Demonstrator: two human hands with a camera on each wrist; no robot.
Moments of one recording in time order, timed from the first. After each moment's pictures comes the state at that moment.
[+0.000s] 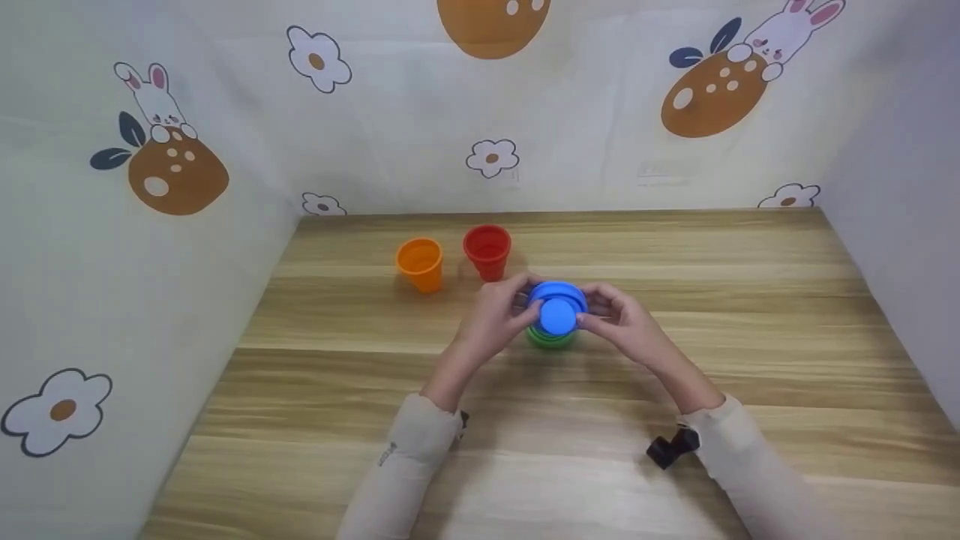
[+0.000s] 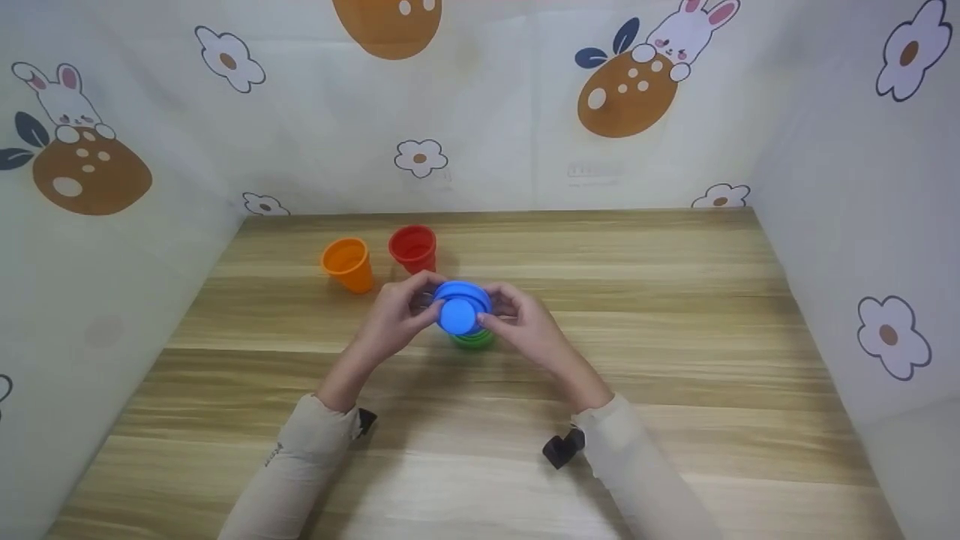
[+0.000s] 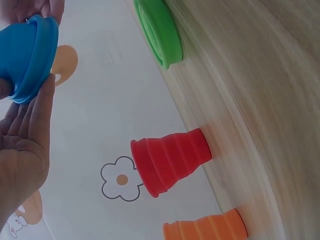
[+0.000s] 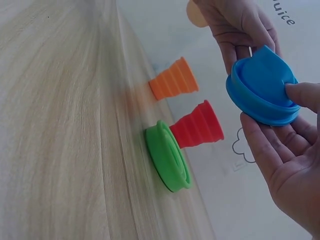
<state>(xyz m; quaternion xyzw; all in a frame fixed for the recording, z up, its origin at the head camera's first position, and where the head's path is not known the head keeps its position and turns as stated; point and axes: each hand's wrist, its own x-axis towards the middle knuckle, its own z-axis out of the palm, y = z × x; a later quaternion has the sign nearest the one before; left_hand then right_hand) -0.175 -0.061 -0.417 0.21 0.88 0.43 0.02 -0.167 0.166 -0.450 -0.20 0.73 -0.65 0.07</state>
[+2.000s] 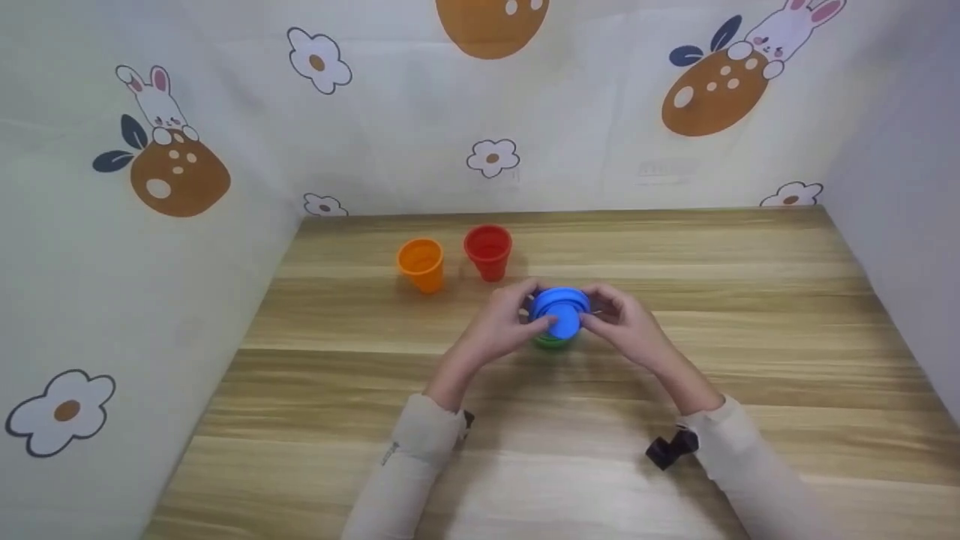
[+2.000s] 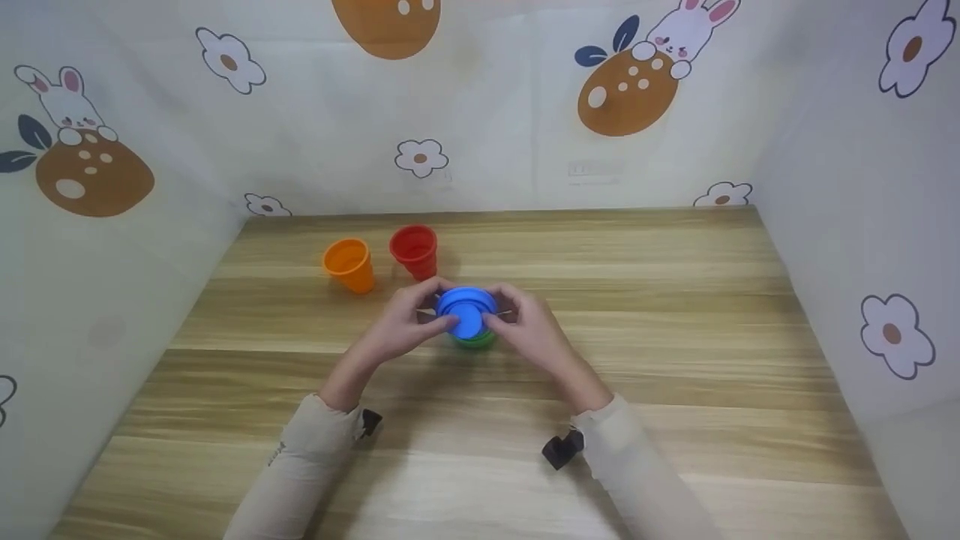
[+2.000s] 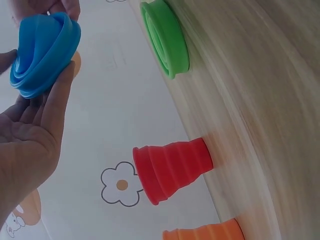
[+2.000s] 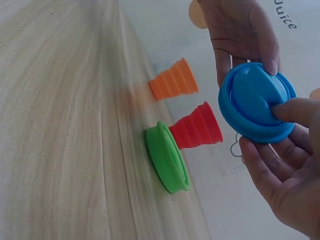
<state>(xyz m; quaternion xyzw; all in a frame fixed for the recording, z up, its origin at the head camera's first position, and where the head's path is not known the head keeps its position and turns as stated) -0.174 -0.059 -0.416 0.20 0.86 0.45 0.11 -0.168 0.166 -0.452 -0.18 0.77 -0.61 0.05</state>
